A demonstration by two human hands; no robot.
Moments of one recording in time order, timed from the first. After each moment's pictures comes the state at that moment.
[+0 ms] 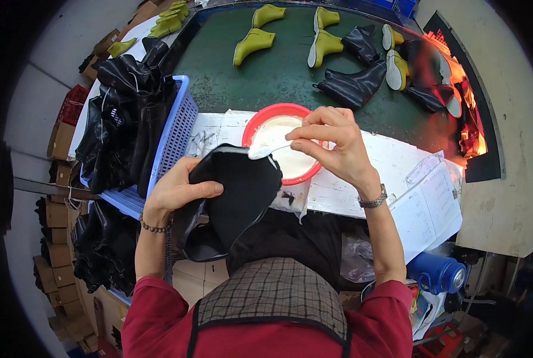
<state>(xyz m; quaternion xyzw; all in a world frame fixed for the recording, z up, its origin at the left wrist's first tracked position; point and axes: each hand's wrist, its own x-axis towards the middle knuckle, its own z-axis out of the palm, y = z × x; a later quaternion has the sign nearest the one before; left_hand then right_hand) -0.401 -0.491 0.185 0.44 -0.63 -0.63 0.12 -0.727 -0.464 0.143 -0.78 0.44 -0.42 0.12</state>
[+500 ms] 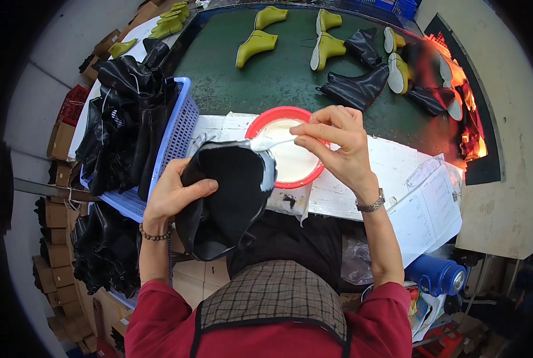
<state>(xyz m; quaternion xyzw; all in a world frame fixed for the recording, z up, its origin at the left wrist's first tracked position) -0.392 -0.486 0.187 0.45 -0.65 -0.58 0.19 -0.718 -0.466 0.144 -0.76 0.46 -0.46 0.05</state>
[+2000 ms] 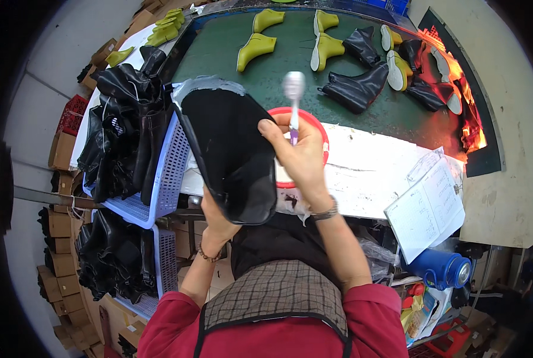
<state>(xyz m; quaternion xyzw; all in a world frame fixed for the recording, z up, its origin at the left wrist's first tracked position) -0.427 -0.437 0.069 0.38 -0.78 -0.20 0.45 -0.631 -0.473 0.129 -0.41 0.50 -0.64 0.42</state>
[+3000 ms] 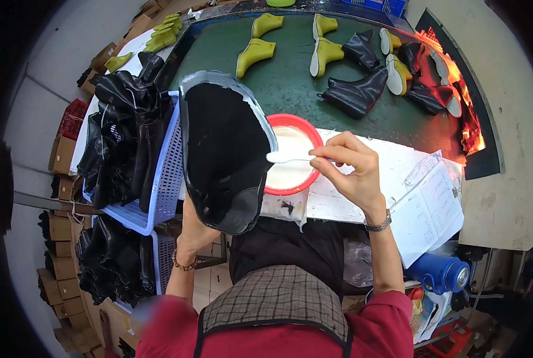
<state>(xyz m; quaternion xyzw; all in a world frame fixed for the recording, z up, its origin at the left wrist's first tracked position) -0.403 -0.448 0.108 0.39 -0.76 -0.35 0.37 -0.734 -0.435 0.128 -0.68 0.51 -0.50 0.14</state>
